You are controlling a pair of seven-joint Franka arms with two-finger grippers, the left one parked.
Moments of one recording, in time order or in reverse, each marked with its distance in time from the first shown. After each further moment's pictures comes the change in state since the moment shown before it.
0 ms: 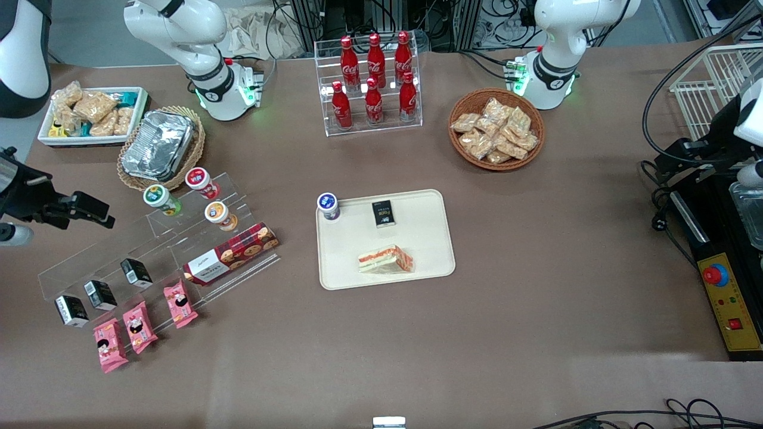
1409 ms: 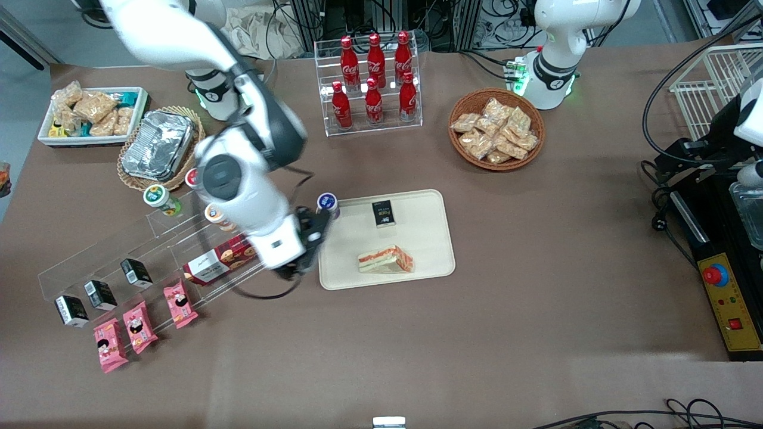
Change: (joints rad) arm 0.486 0.383 0.008 0.100 0.036 0.323 -0.746
